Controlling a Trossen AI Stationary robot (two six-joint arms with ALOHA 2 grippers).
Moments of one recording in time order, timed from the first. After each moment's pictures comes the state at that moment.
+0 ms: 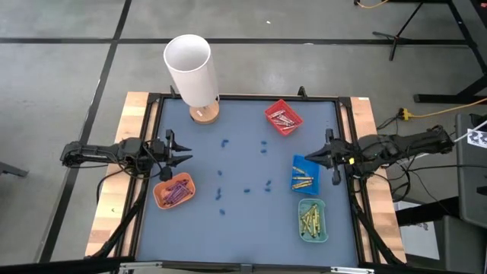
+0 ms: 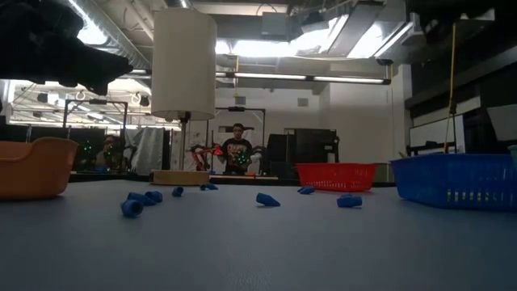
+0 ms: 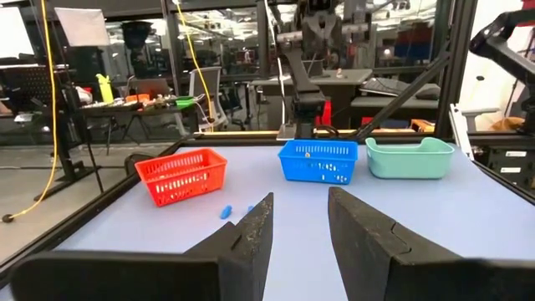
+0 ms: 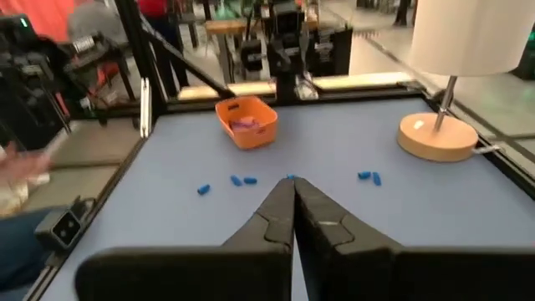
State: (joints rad) left arm -0.04 0.01 0.01 0.04 -0.15 0.03; right arm 0.27 0.53 0.57 -0.27 0.20 0.13
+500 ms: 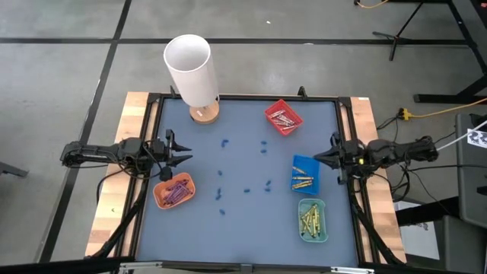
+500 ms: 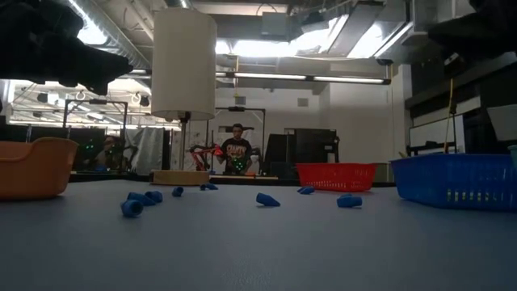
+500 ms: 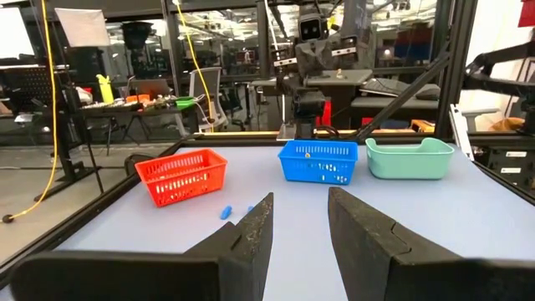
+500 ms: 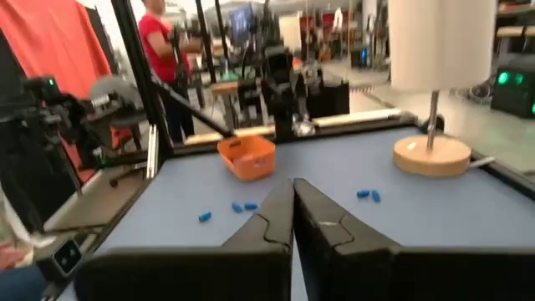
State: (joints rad) left arm -0.04 0.01 0.01 0.04 -0.15 0.03; right arm 0.27 0.09 0.25 -0.17 0.22 0.15
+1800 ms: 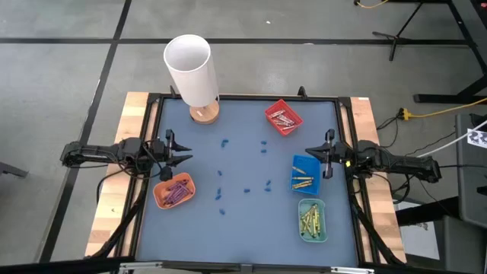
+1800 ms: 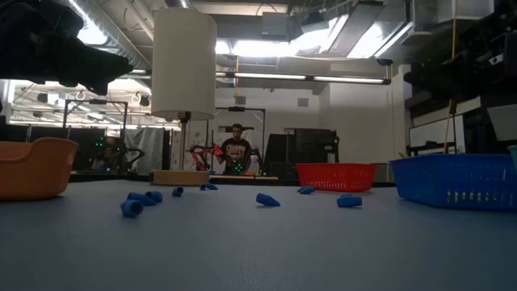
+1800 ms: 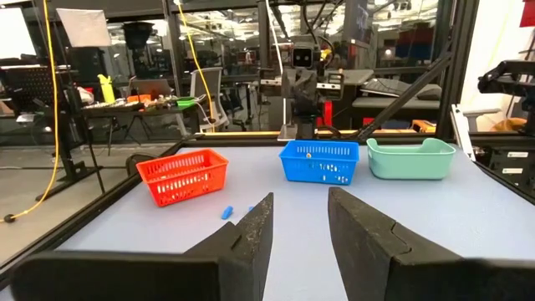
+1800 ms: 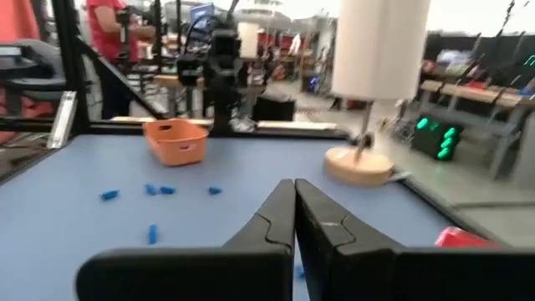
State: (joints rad) left arm -0.04 0.01 0.01 0.04 -0.15 0.03; right arm -0.05 0.00 0.01 0.03 0.04 -0.09
